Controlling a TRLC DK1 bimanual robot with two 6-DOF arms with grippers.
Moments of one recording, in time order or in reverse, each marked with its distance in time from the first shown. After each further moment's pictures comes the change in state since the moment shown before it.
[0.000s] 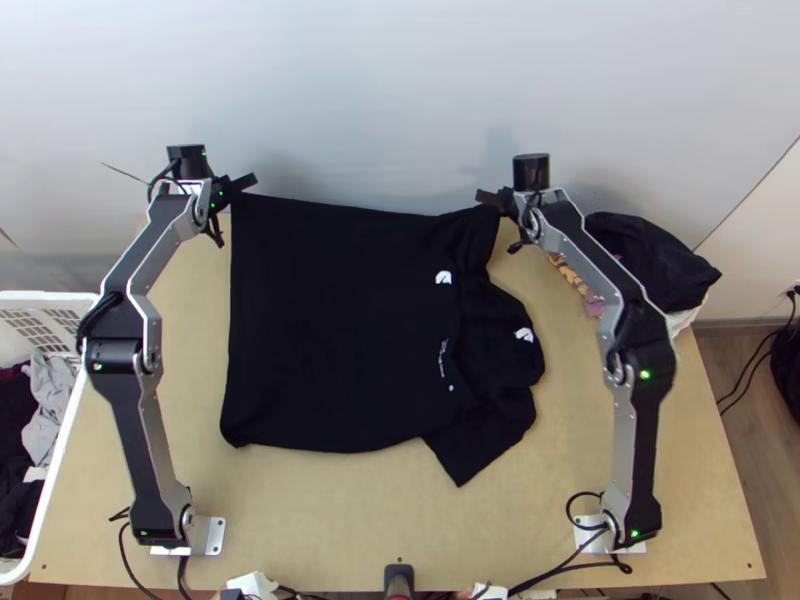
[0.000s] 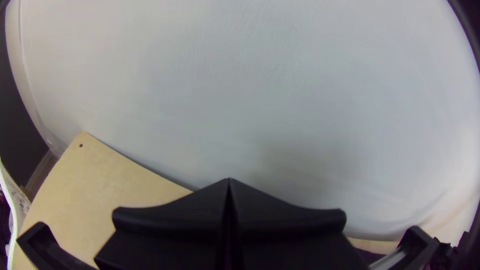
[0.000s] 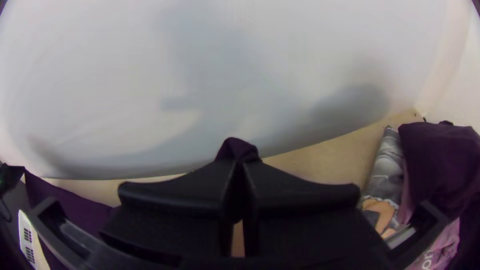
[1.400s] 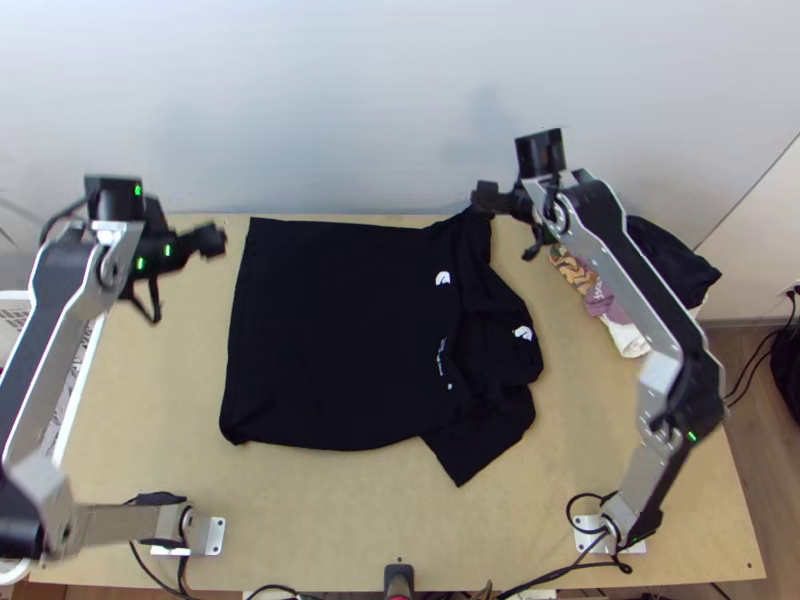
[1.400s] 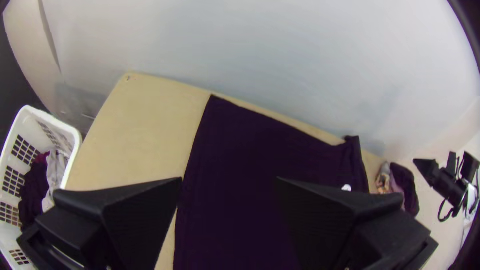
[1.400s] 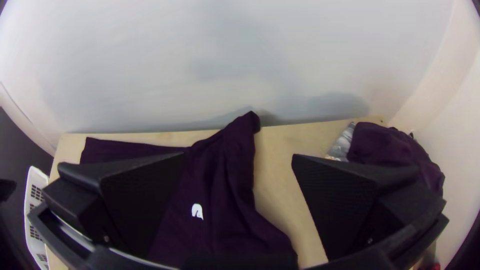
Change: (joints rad) left arm -0.058 -0.831 -0.516 -0.543 0.127 0.028; right arm 0.132 -0.364 -0.037 -0.429 0.017 -0.037
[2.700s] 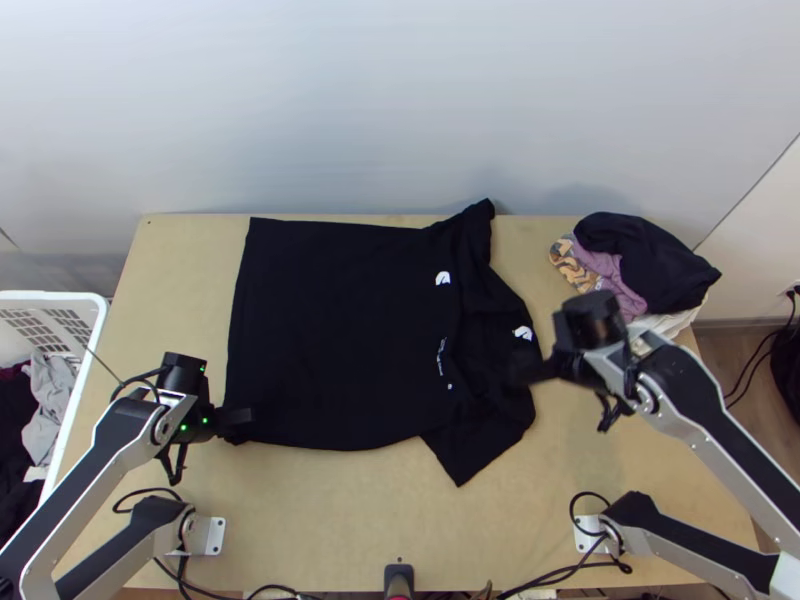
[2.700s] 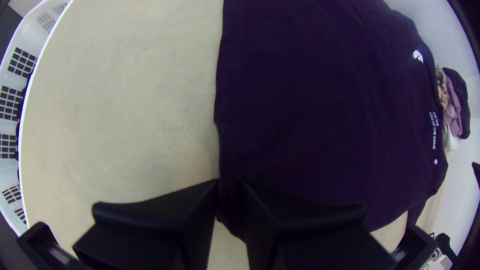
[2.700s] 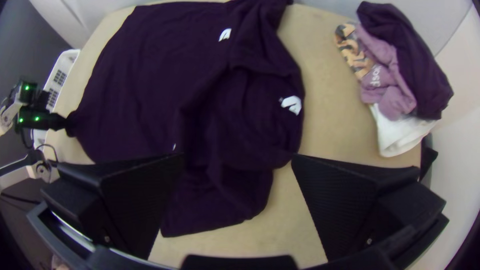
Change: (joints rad) left arm -0.122 -0.444 -0.945 0.022 -0.026 -0.037; right arm 0.159 -0.799 -0.904 -0.151 -0.197 -0.051
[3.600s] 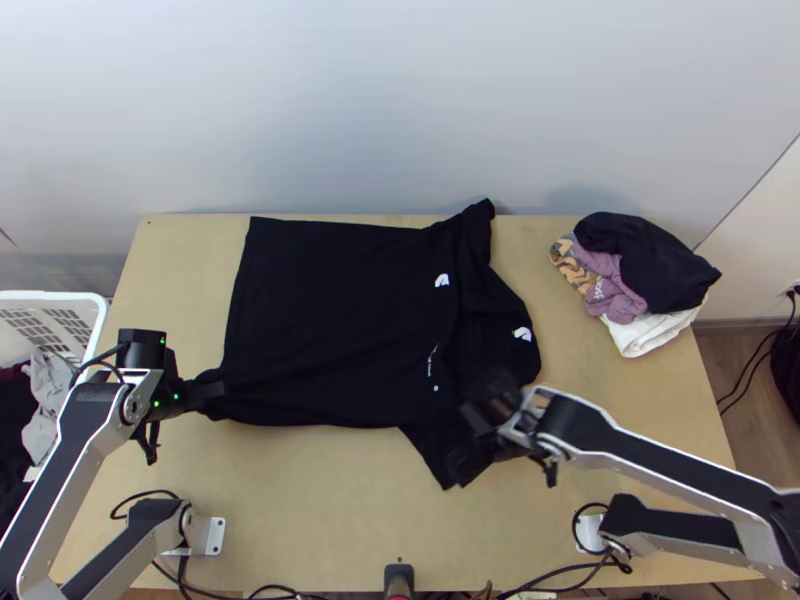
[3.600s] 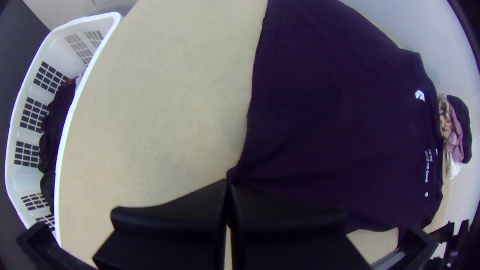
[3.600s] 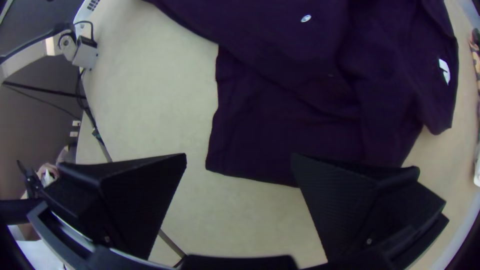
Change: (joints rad) left arm 0.177 -0.002 0.173 -0.067 -0.077 0.137; right arm 0.429 0.164 -0.247 0.200 -0.261 0.058
